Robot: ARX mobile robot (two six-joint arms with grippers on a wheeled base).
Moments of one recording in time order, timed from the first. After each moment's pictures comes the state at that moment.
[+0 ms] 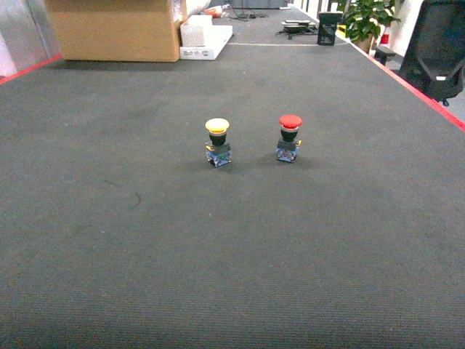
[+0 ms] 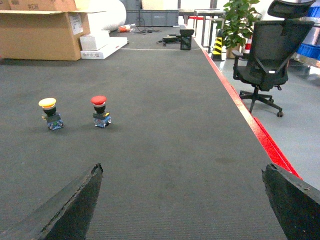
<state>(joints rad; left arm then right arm) -0.31 0.22 0.23 -0.19 -0.48 -0.16 0.00 0.01 0.01 -0.01 0.00 0.00</state>
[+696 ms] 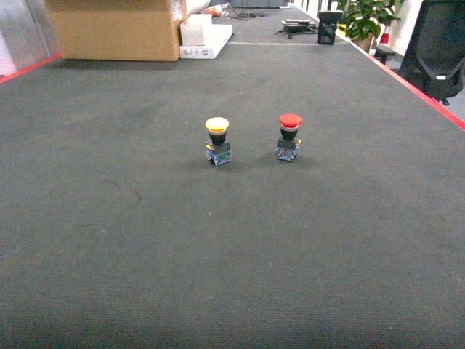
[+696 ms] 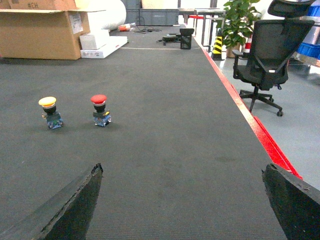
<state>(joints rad) -0.31 0.22 0.23 -0.19 -0.48 -0.16 0.00 0.01 0.01 -0.01 0.00 0.00</state>
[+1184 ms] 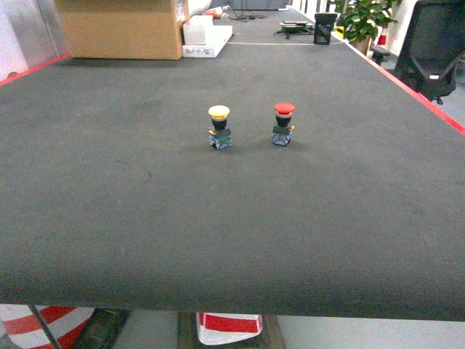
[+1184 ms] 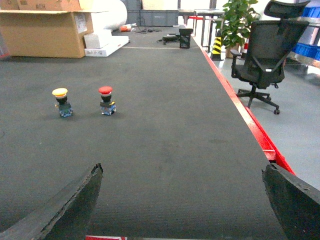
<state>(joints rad) -0.31 0.22 0.23 -0.19 -0.48 -0.17 0.00 0.01 0.01 -0.01 0.00 0.00</state>
